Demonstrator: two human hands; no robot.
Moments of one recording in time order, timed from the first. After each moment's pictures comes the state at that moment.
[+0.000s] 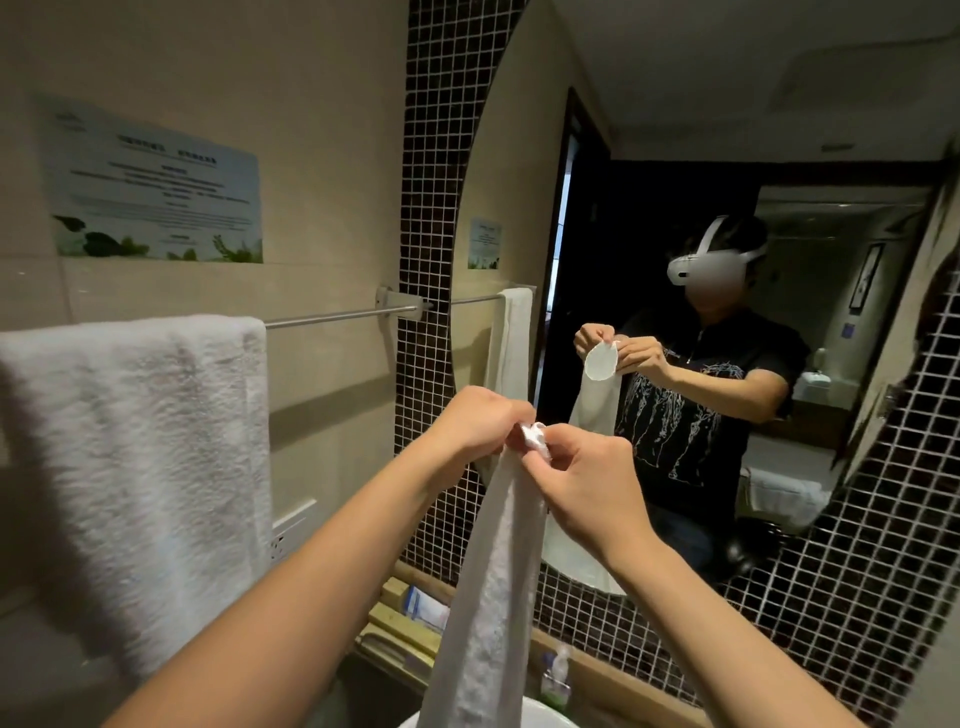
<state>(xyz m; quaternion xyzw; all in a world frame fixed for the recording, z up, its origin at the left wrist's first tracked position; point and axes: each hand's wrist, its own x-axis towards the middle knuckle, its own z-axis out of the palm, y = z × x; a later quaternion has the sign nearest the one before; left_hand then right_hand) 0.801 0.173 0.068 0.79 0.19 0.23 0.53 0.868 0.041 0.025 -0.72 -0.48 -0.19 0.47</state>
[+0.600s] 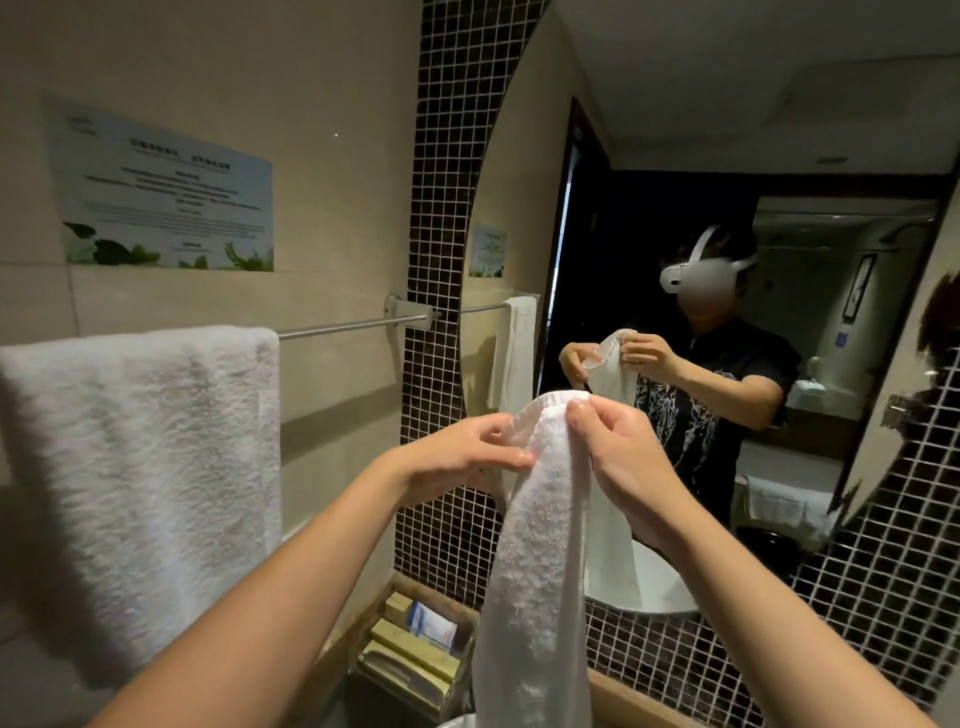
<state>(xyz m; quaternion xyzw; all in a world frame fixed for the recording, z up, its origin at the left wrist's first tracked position) 0.790 0.237 0.044 0.79 -0.01 0.06 0.61 0.871 0.047 0.066 -0.66 -0.45 0.05 0.60</state>
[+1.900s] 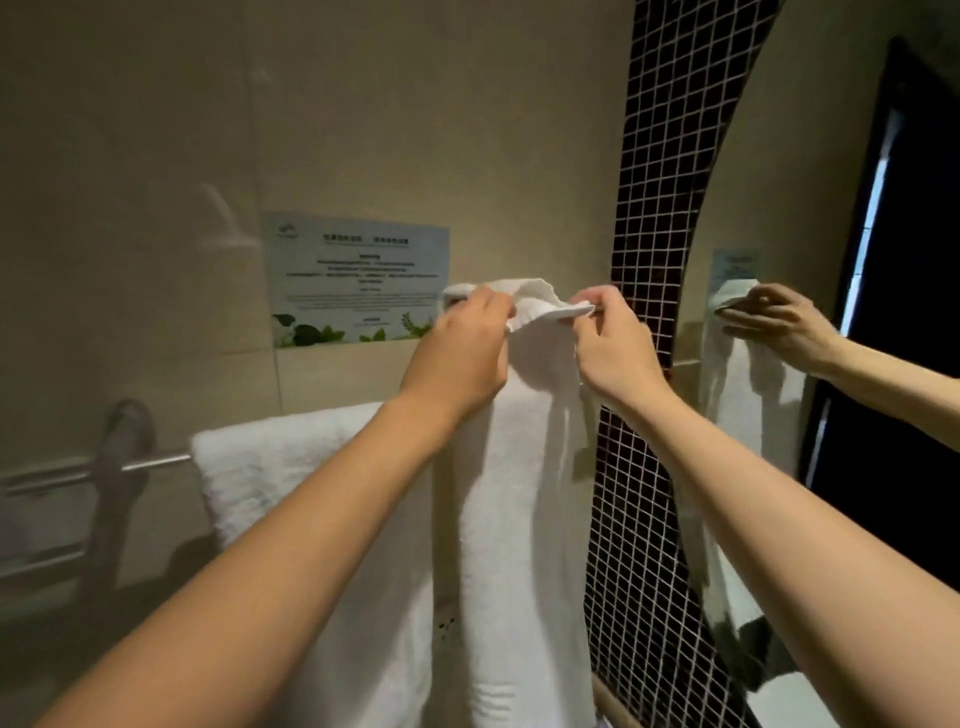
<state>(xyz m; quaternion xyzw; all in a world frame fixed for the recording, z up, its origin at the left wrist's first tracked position) 0.744 0.351 0.167 0.81 0.34 0.45 -0.16 0.910 0.307 0.171 -0.59 -0.57 -0.02 0.57</state>
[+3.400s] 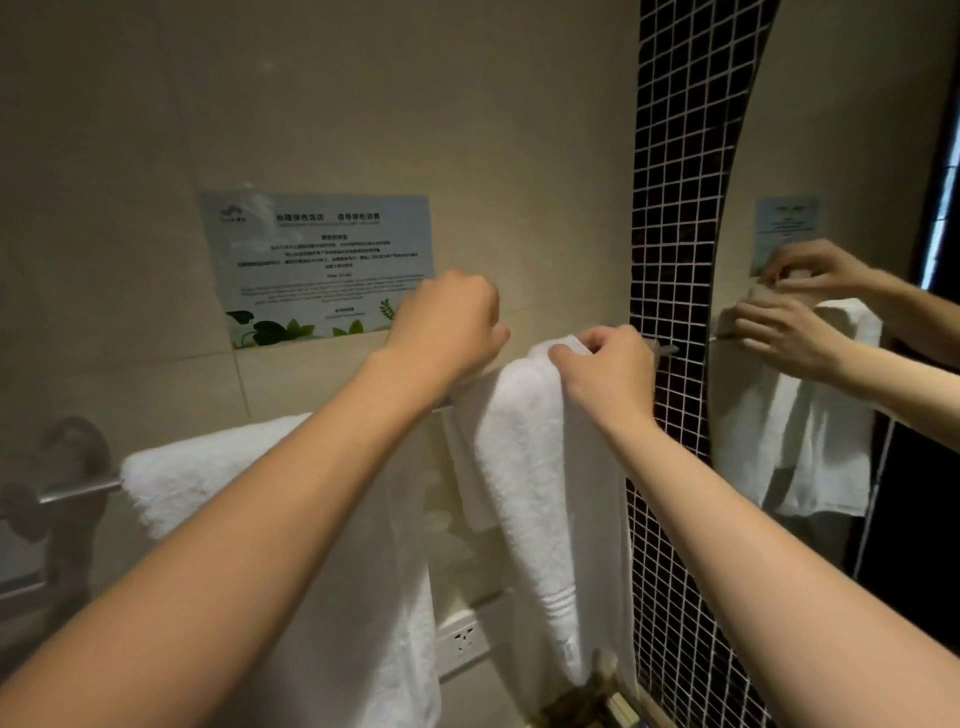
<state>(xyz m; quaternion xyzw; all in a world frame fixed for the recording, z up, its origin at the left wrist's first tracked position) 0.762 0.381 0.189 0.81 0.46 0.30 -0.21 0.928 0.380 0.115 -0.62 -0.49 -0.01 0.61</state>
